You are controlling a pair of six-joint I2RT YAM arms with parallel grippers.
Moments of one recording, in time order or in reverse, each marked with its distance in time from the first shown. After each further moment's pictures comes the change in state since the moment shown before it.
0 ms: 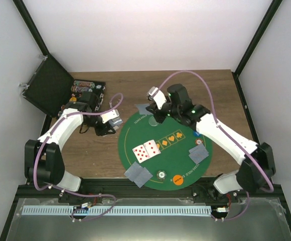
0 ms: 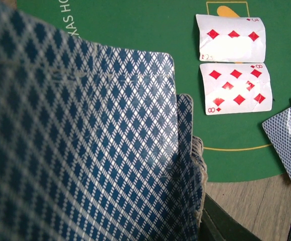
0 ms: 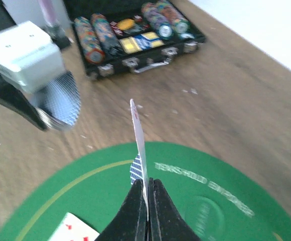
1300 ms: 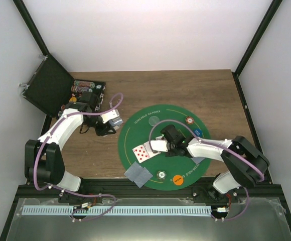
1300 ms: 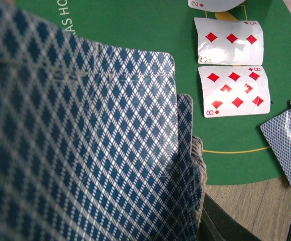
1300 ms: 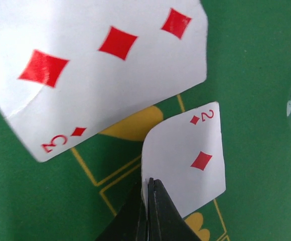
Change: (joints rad) left arm 0.005 0.000 -0.010 0.009 0.011 -0.006; right arm 0.153 0.043 -0.584 0.180 0.486 -0.786
